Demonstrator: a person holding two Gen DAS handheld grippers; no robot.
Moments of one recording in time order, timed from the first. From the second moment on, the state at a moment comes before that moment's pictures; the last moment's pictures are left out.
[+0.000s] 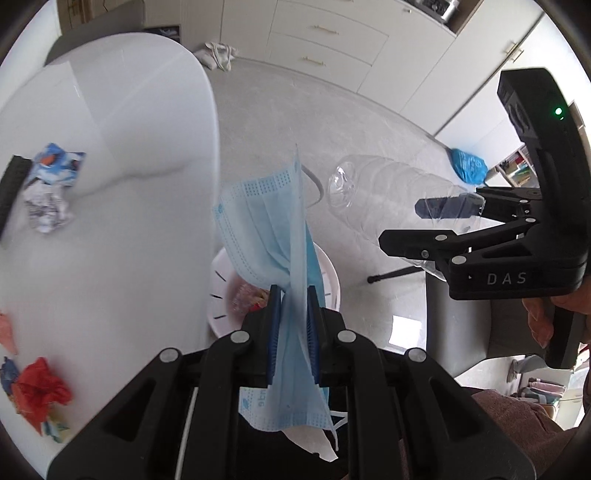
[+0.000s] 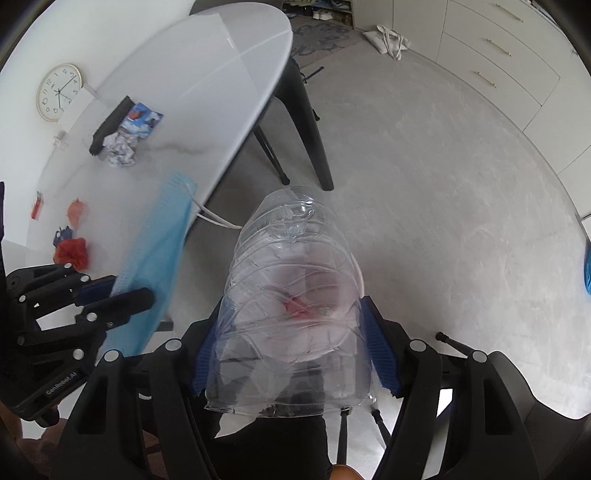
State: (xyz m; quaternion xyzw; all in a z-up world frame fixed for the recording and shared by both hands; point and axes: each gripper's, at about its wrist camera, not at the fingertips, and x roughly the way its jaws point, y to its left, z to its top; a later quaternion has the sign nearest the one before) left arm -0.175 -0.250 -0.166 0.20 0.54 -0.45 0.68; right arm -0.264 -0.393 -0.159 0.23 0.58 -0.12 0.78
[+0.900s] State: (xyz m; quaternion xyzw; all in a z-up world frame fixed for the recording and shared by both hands) left arm -0.170 -0.220 -0.125 0.16 0.52 -0.35 0.76; right arm -0.251 -0.378 -0.225 0.22 0.61 -0.05 0.76
